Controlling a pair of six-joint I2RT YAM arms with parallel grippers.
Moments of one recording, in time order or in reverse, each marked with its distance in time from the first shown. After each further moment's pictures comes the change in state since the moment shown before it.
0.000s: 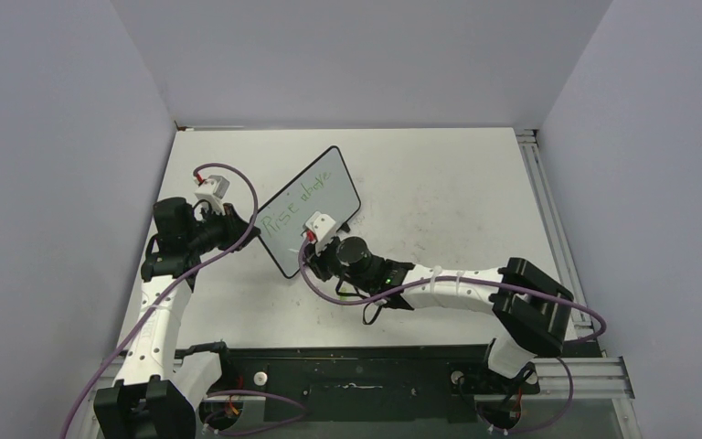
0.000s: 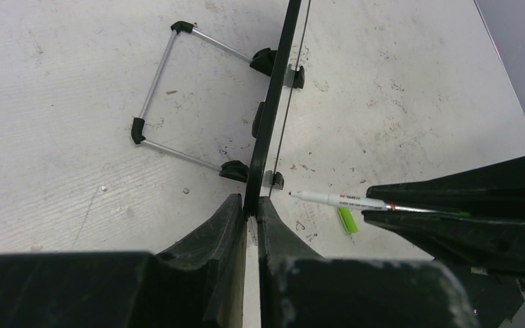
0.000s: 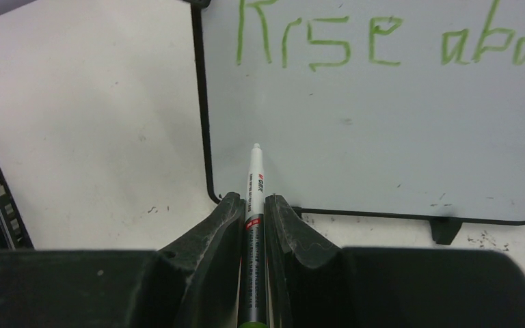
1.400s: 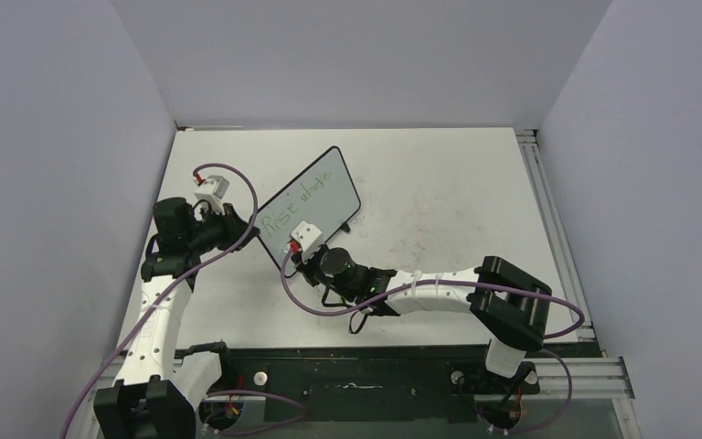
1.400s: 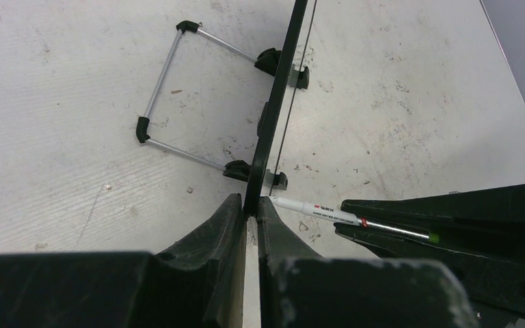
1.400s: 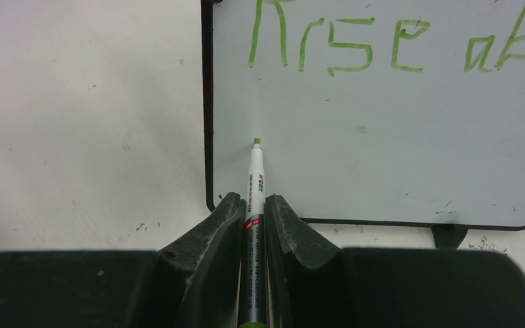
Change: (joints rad) left arm -0.001 0.000 0.000 -0.002 -0.013 0.000; right arm 0.082 0.121 0.048 0.056 0.140 -0.043
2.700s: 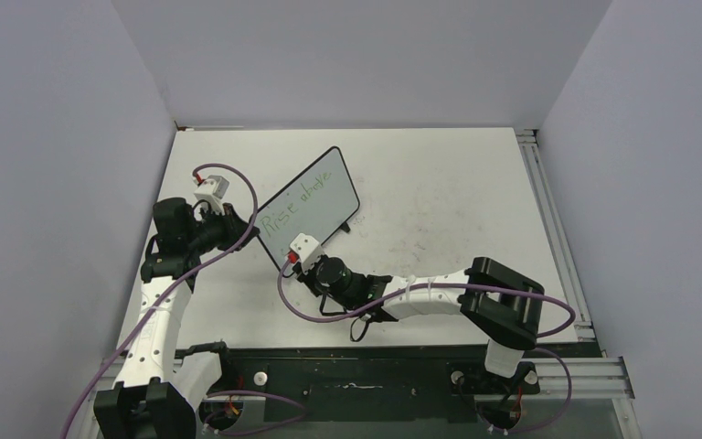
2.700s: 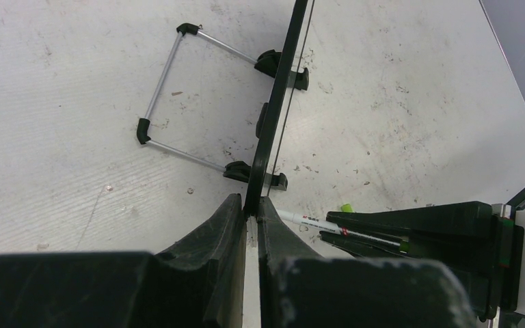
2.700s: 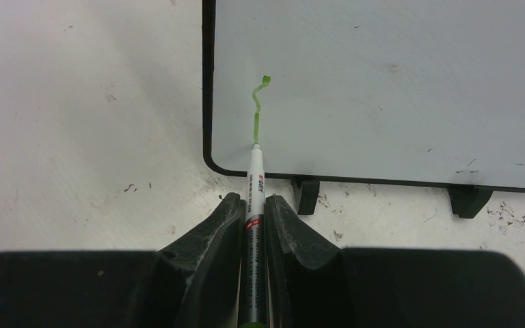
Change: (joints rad) left arm -0.001 -0.008 0.000 0.000 -0.002 0.001; right arm 0.026 0.035 -0.030 -0.038 0.036 0.008
